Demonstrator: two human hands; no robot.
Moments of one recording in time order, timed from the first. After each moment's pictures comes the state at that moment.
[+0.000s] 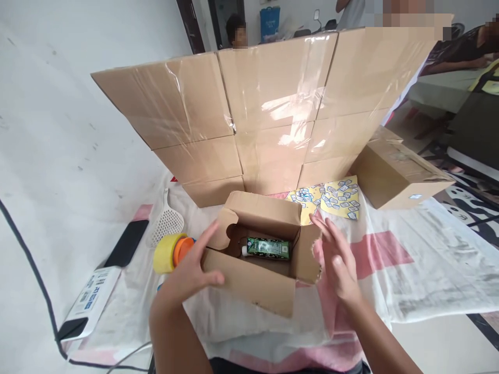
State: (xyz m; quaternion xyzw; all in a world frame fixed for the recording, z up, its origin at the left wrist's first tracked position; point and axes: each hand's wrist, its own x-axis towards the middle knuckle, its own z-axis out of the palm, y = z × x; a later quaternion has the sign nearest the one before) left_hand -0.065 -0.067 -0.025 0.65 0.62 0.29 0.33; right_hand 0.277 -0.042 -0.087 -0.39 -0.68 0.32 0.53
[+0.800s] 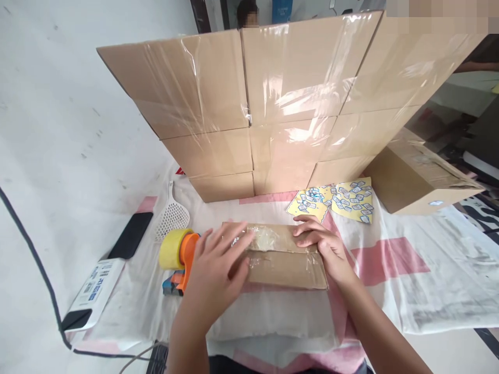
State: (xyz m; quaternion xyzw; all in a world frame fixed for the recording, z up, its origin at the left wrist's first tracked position) left_hand -0.022 -0.079 -0.020 0.78 0.60 0.21 0.01; right_hand 0.250 0.006 -0.074 -0.24 -0.73 0.39 0.51
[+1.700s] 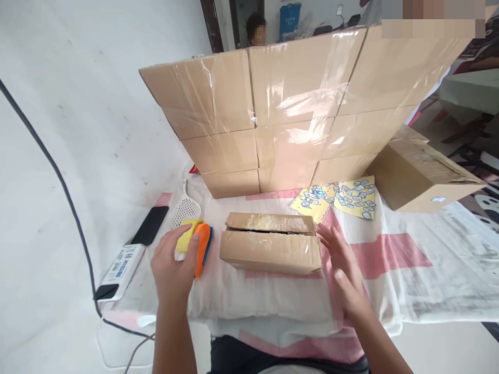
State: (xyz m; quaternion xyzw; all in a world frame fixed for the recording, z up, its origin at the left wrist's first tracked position) left_hand -0.077 -0.112 -0.027 0.52 0.73 0.44 -0.04; right_hand 0.270 -0.076 -0.110 -0.38 -0.62 0.41 0.55
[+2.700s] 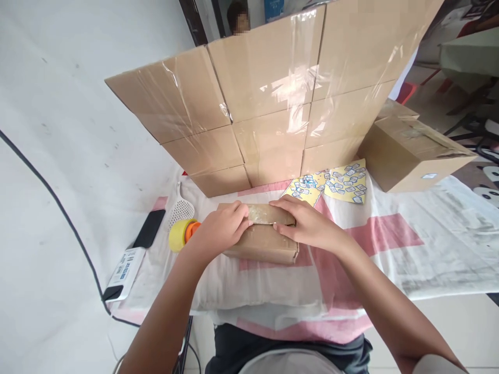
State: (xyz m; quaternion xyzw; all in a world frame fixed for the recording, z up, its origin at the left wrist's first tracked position) left_hand 0.005 -0.036 0.027 0.82 0.57 0.04 0.09; right_hand 0.249 0.002 -0.017 -0.38 -0.84 0.29 0.26
